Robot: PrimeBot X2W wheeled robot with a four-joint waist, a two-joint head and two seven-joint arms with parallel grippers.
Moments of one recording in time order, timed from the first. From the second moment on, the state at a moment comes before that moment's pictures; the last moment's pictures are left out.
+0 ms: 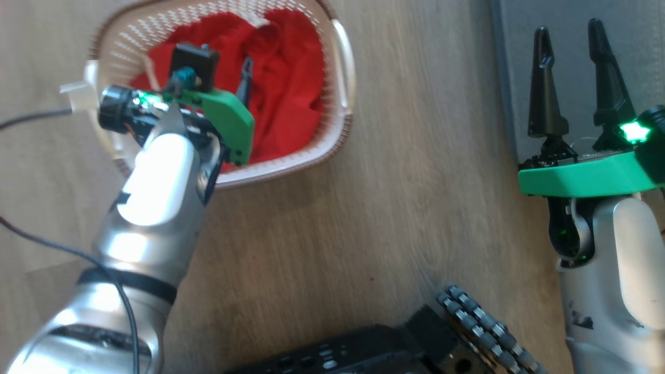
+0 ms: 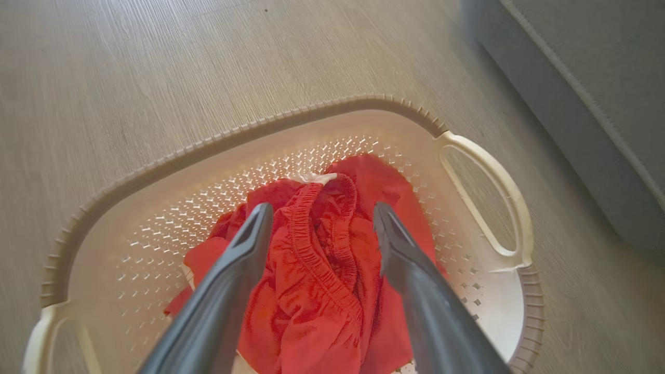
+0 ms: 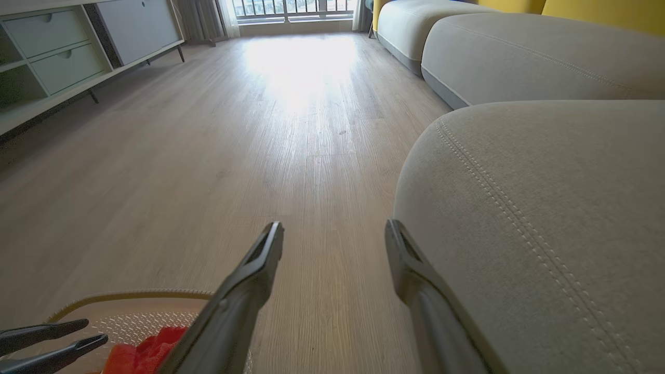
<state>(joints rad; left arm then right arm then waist) -0.89 0.04 -0.33 0.86 -0.14 0.02 -0.10 -0.41 -0.04 -0.01 0.03 0.21 0.13 -0.25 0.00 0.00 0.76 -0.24</state>
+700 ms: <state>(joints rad) -1.14 0.11 -0.29 1.20 -0.14 0.12 -0.06 -0.41 -0.04 0.03 -0.03 0.29 0.13 -0.25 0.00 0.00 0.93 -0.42</state>
